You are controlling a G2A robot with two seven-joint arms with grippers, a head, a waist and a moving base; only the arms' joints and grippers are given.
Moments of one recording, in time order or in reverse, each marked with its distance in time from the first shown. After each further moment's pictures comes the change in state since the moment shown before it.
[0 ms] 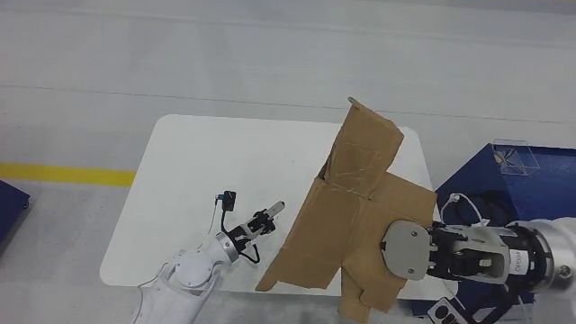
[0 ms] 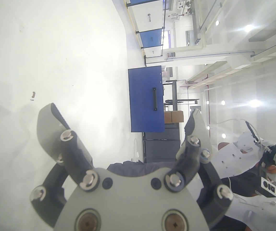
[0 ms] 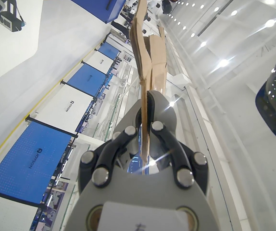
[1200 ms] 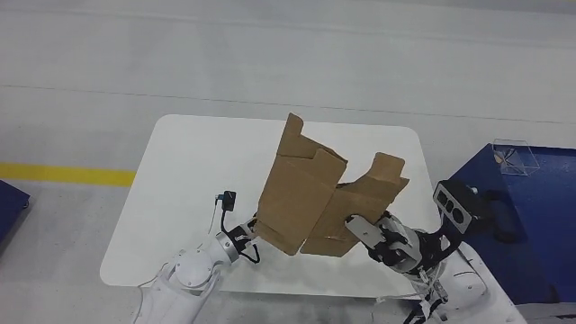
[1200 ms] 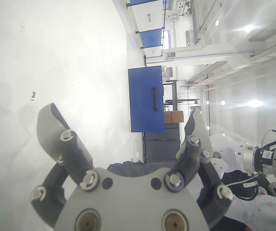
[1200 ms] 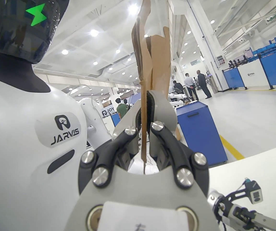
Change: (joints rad) left arm 0.000 0.000 0.000 0.000 0.000 0.000 0.000; right arm -0.119 0.075 -0.582 0.270 2.562 -0.636 1.529
